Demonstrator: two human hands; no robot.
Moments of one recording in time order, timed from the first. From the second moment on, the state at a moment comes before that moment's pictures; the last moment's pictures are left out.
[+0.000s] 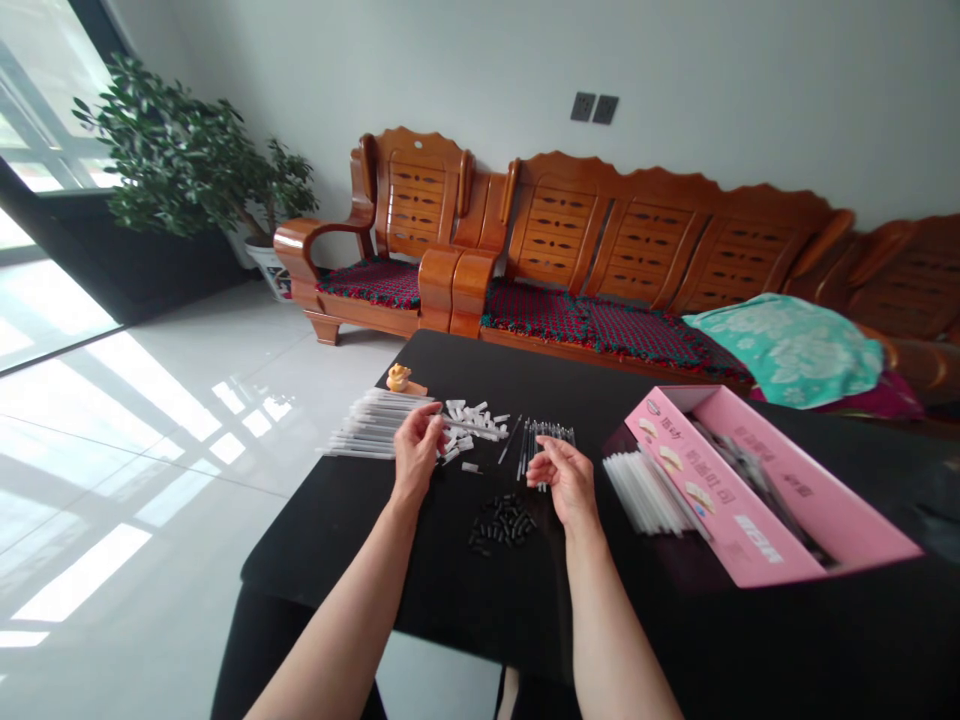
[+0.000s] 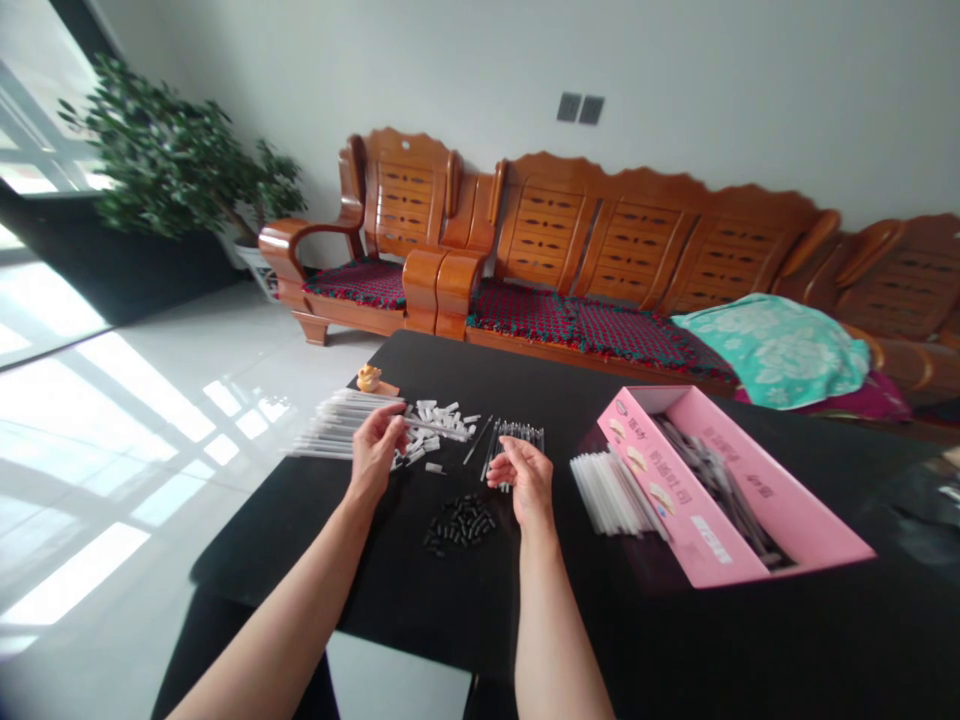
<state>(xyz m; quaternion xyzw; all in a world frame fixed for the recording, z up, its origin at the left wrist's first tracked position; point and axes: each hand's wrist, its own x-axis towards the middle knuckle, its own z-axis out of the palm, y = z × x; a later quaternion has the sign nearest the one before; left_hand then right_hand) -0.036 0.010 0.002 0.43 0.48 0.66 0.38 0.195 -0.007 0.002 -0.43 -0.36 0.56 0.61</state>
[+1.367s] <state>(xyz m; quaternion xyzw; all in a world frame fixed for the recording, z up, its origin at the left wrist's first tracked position) -0.114 0.013 -0.007 0.29 0.70 0.64 0.11 0.256 -0.003 -0.007 -0.79 -0.39 -0.01 0.48</state>
